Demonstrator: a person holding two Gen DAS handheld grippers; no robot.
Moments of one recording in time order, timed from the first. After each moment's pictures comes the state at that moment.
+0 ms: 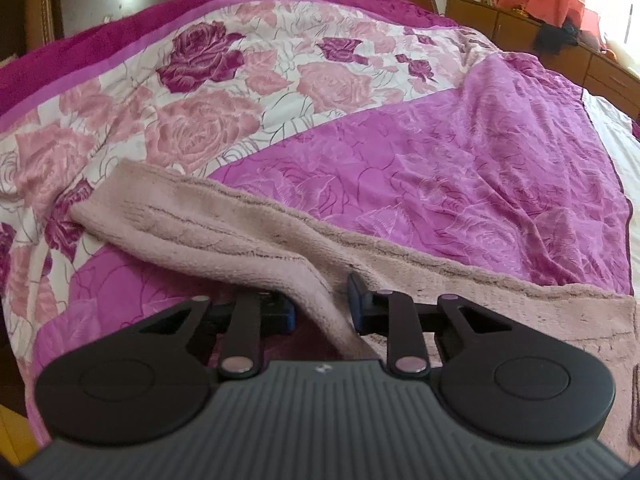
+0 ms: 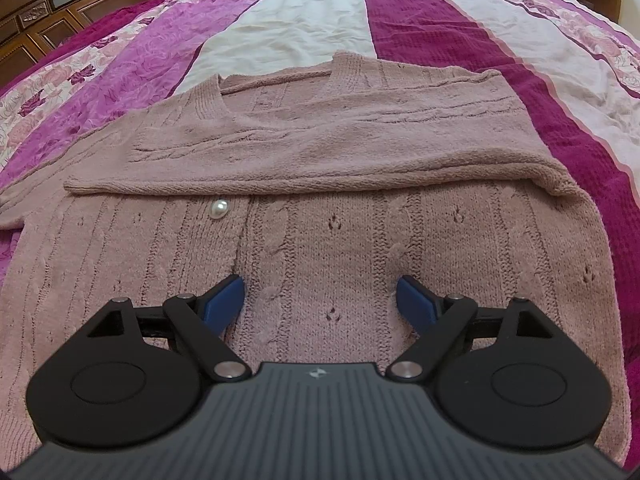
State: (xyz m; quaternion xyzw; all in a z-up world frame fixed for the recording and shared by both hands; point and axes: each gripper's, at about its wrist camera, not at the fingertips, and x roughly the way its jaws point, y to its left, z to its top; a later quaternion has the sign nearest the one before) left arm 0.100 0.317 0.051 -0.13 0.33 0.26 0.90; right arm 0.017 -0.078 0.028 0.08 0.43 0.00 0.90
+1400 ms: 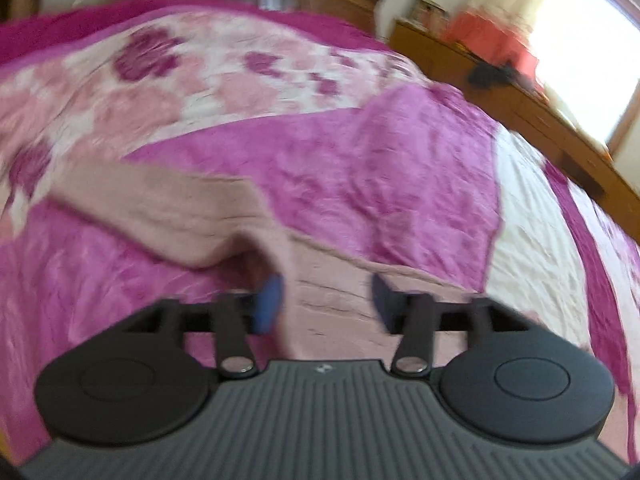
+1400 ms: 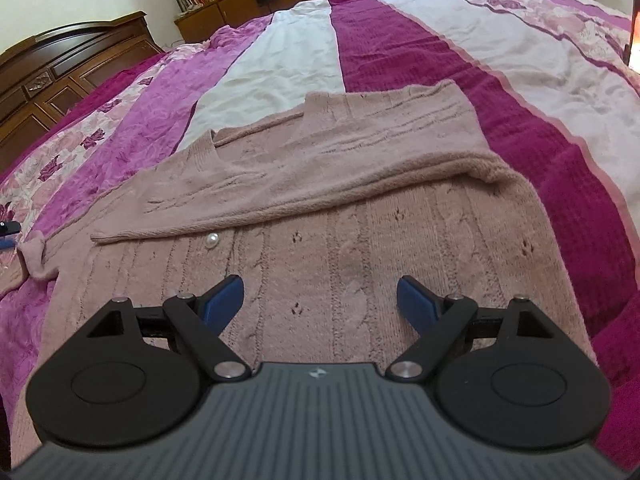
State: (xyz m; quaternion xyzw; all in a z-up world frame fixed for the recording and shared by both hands) left arm 0.047 0.249 0.088 -0.24 0.28 0.17 0.91; right arm -0.022 -0.122 0.041 0.16 0.37 0.00 0.91
